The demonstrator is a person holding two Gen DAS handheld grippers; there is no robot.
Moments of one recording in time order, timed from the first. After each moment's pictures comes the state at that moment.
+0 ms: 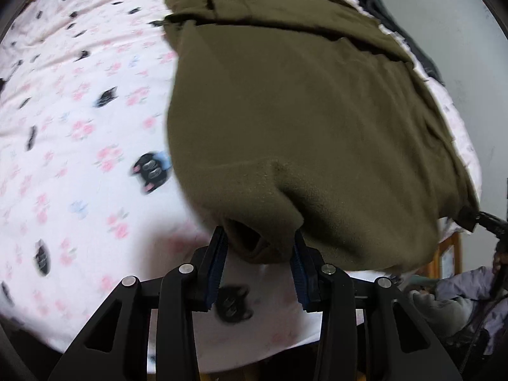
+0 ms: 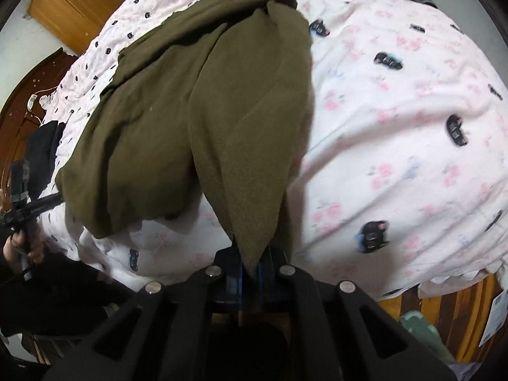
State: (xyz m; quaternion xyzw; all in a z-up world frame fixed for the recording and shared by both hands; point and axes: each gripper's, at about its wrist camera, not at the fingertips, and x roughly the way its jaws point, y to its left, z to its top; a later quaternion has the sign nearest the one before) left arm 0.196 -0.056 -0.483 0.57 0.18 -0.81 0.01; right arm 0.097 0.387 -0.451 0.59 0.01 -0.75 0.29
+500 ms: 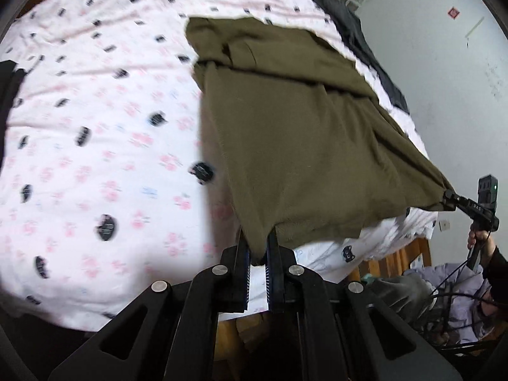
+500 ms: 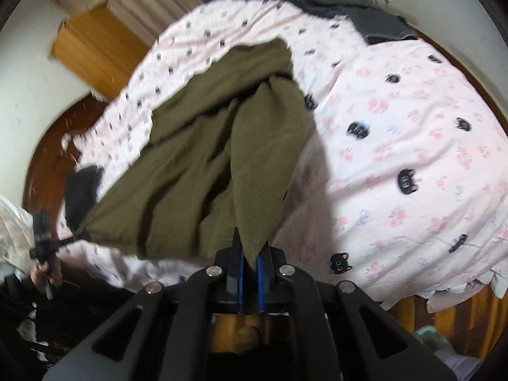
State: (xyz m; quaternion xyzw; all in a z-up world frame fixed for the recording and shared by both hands) left arm 0.275 -0.101 -0.371 0.52 0.20 -0.83 0.02; right arm 0.081 0.458 -0.356 0.53 -0.10 -0.78 0.32
